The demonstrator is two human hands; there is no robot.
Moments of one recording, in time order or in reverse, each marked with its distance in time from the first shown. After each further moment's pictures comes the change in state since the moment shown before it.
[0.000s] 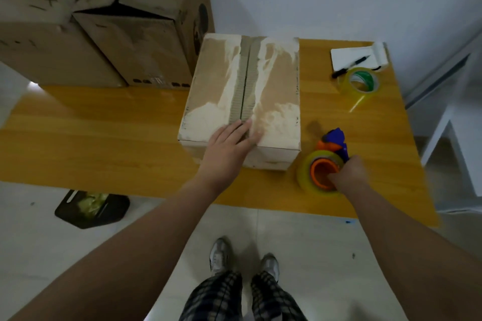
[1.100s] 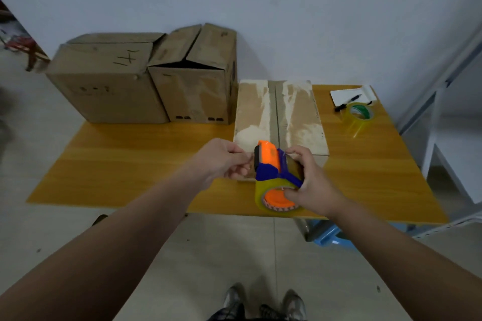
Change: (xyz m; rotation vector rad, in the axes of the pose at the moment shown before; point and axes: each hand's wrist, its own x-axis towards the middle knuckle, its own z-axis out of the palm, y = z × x) left_hand -0.082 -0.046 -0.151 -1.013 -0.245 -0.519; right_hand -0.214 -0.087 0.017 0.260 -0.306 -0.953
